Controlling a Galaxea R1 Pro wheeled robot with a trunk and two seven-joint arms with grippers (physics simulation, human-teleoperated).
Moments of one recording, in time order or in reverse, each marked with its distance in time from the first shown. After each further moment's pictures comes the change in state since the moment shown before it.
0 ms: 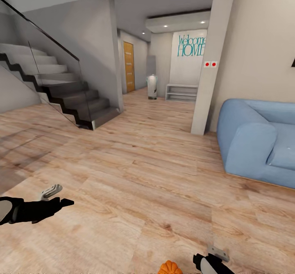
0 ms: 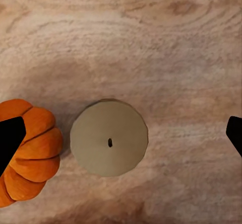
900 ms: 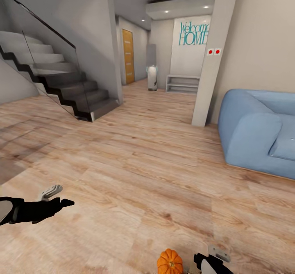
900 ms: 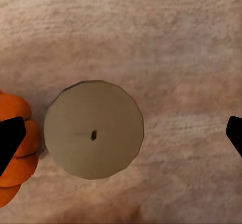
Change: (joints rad) left arm 0.000 0.000 -0.005 0.000 -0.001 0.000 0.000; right arm 0.006 -0.002 0.000 0.000 0.000 -0.042 0.002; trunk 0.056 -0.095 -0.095
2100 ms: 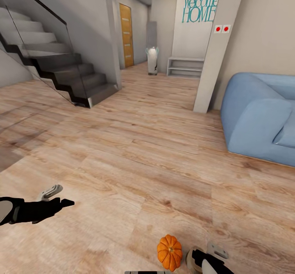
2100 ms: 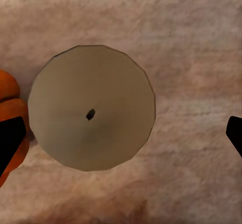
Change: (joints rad) left arm 0.000 0.000 0.000 0.000 0.000 0.000 0.000; right arm 0.000 -0.004 0.000 0.003 0.005 -0.057 0.077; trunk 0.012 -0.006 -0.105
